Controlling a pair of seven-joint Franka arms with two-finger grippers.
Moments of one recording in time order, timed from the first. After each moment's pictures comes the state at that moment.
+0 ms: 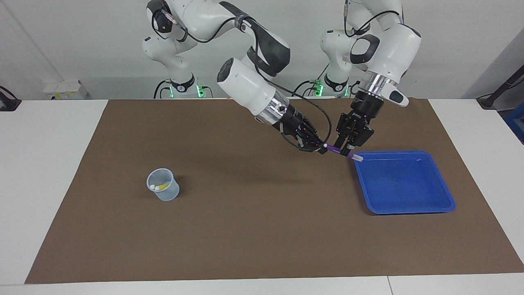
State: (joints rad) left arm -0.22 -0.08 -0.10 -2.05 -0.56 2.59 -1.43; right arm 0.57 0.48 0.06 -1.38 0.83 2.52 1.69
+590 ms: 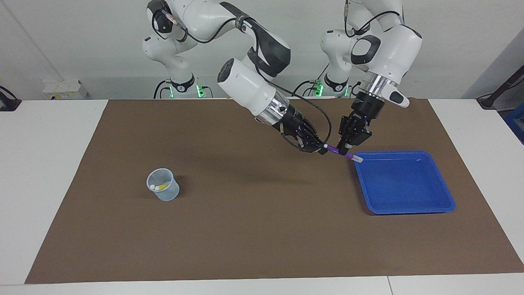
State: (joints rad) left arm -0.21 -0.07 -0.10 -2.05 -0.56 2.58 -1.41; right arm 0.57 0.48 0.06 -1.38 0.83 2.53 1.68
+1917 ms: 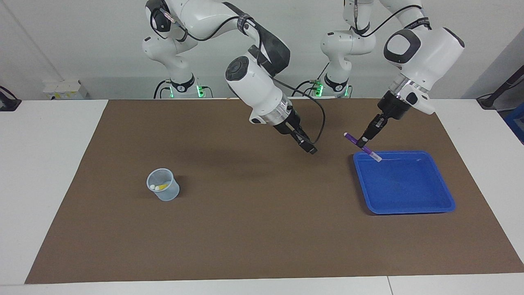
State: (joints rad) left arm -0.02 -0.09 -0.08 -2.00 -0.57 2.18 -0.55; right arm 0.55 0.46 0.05 -1.38 0.53 2.17 1.52
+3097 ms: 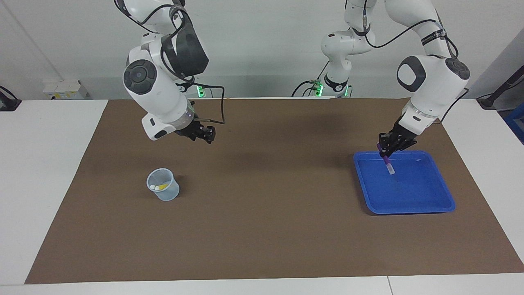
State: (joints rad) left arm 0.10 0.02 -0.09 -2.03 -0.20 2.15 0.15; right arm 0.16 0.28 0.04 -1.47 0.17 1.52 0.35
